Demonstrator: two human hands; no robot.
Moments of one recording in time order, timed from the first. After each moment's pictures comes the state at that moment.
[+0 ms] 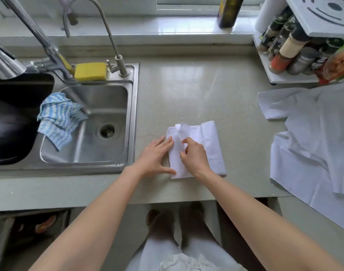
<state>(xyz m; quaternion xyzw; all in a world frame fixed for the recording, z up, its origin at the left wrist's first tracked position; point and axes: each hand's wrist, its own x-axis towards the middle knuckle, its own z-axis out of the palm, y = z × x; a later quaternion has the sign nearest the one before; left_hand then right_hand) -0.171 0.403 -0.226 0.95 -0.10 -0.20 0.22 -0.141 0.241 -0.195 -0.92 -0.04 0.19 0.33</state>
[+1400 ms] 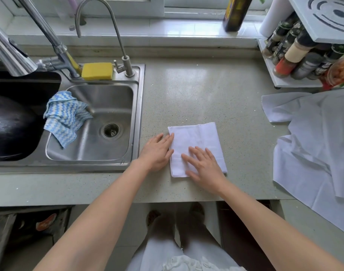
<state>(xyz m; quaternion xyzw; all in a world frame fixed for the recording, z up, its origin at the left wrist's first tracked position) -0.159 0.401 -0.212 0.97 -0.05 -0.21 0.14 -0.160 0.190 -0.226 -0.93 -0.31 0.17 0.10</state>
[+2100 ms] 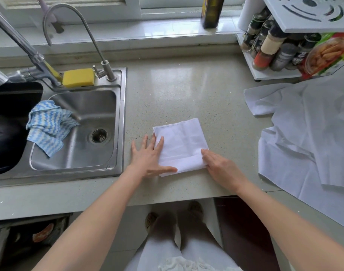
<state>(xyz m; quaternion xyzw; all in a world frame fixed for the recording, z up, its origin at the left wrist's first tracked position) -0.162 0.371 -0.219 0.96 0.00 -0.27 0.04 -0.148 0.102 -0.231 -0.93 -0.35 0.02 0.13</state>
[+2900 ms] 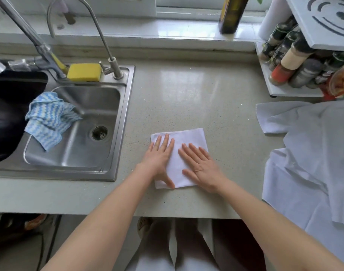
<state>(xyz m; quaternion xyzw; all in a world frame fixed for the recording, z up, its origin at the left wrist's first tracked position) -0.127 0.339 -0.203 0.94 -0.04 -0.33 0.05 -0.095 0.146 -0.249 -0.89 -0.41 0.17 0.06</state>
